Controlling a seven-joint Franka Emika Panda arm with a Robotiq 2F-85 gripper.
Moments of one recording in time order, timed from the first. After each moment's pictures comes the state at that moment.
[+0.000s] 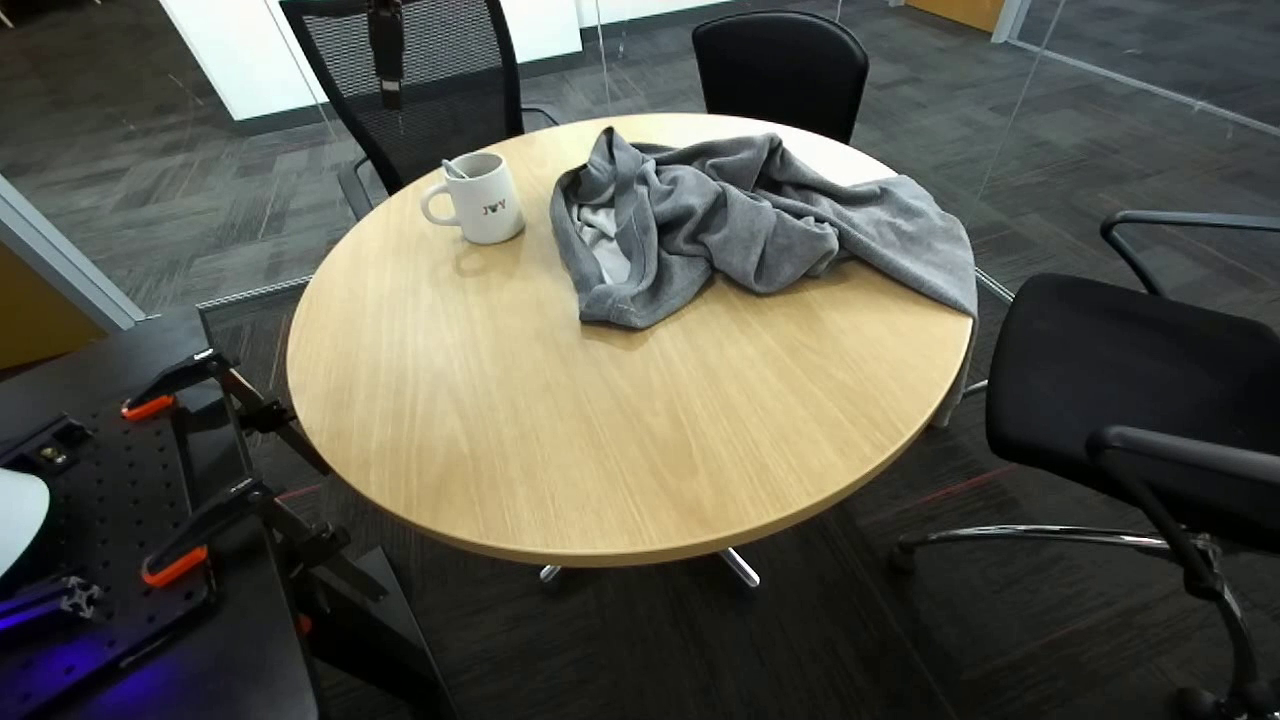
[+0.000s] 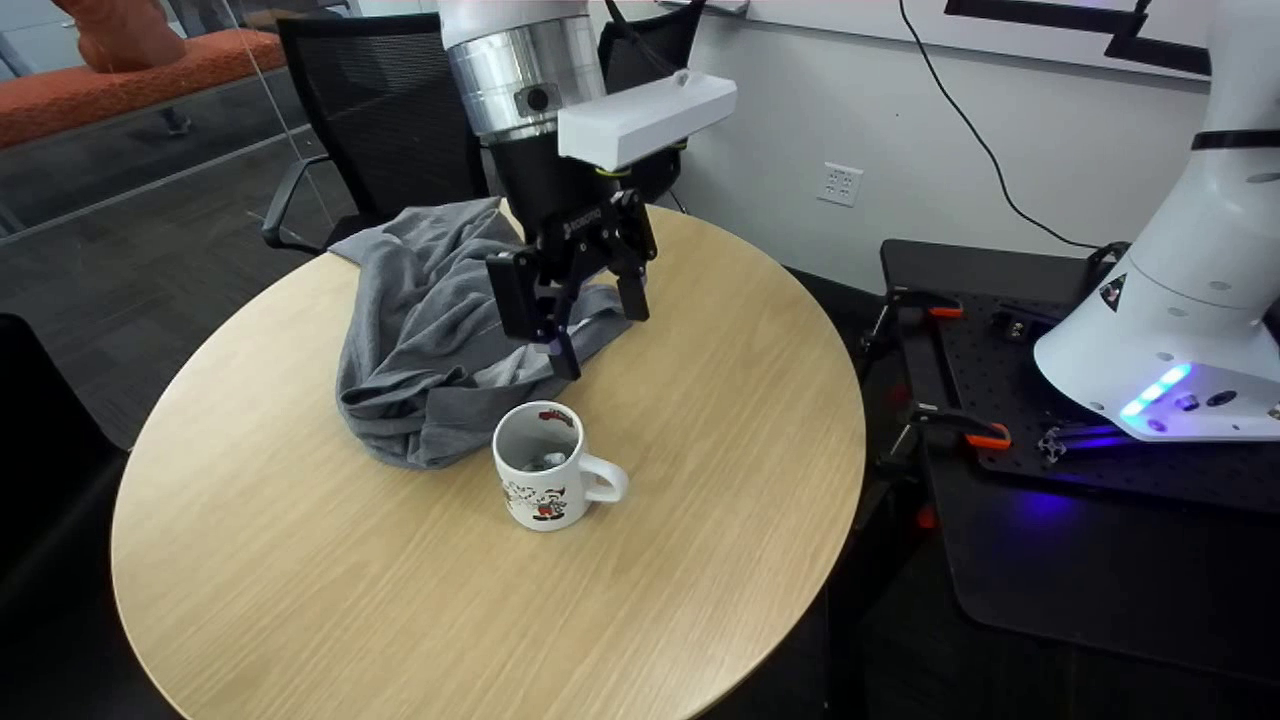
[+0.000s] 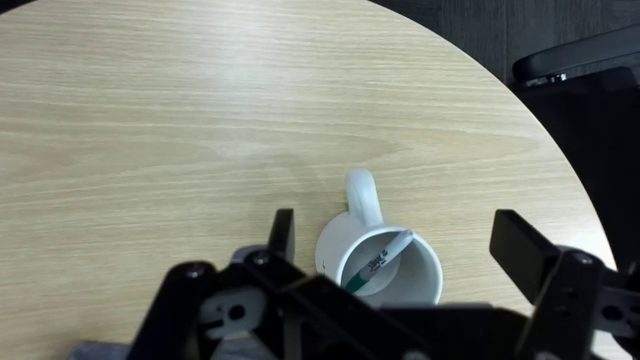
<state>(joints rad) 0.17 0.32 0.10 -1.97 0.29 2.10 0.46</state>
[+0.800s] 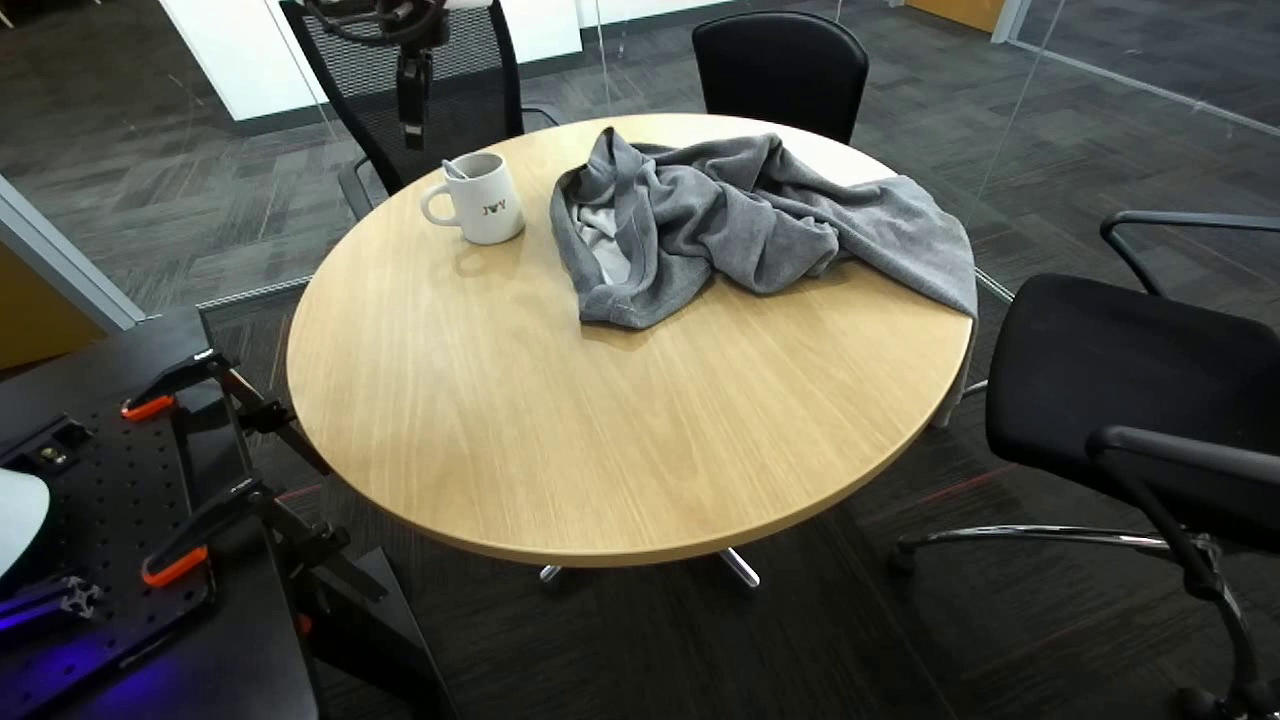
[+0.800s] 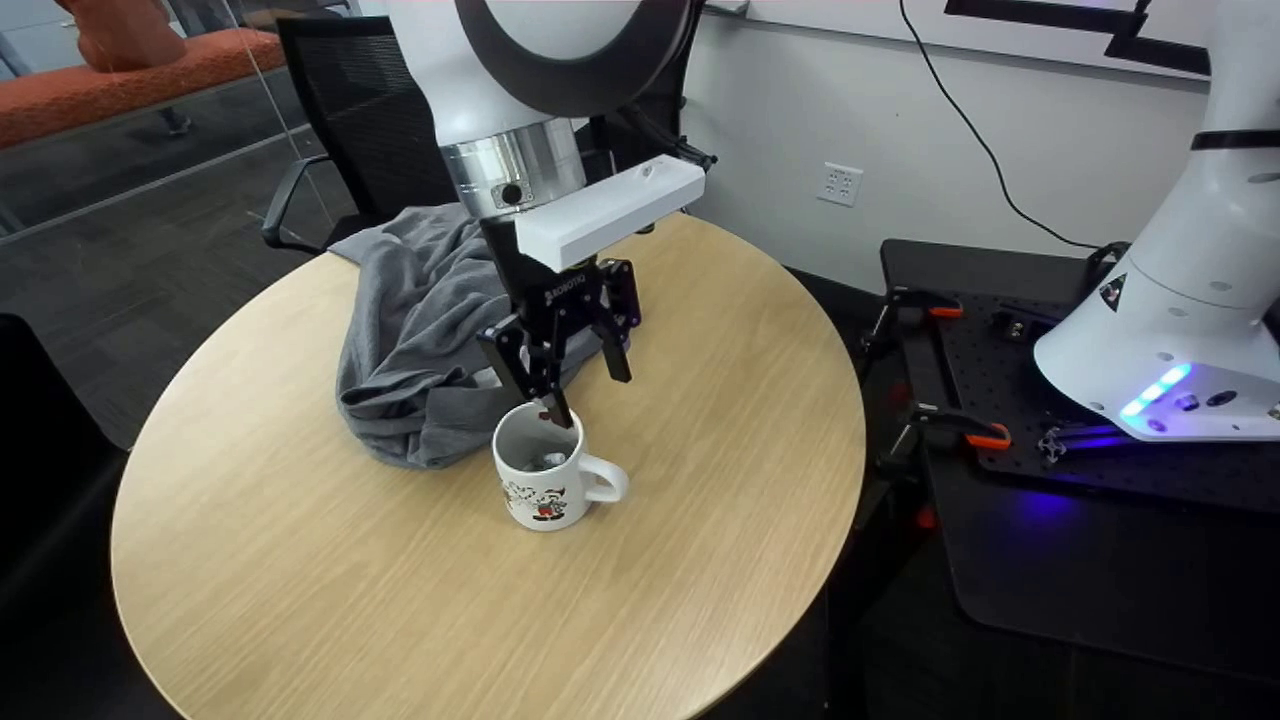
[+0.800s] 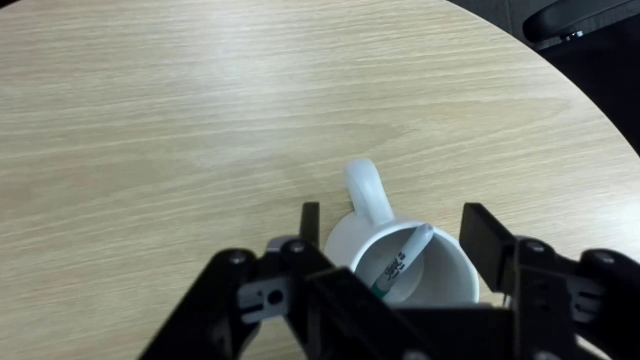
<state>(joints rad) 0.18 0.46 0.09 -1.91 0.30 2.16 0.58</state>
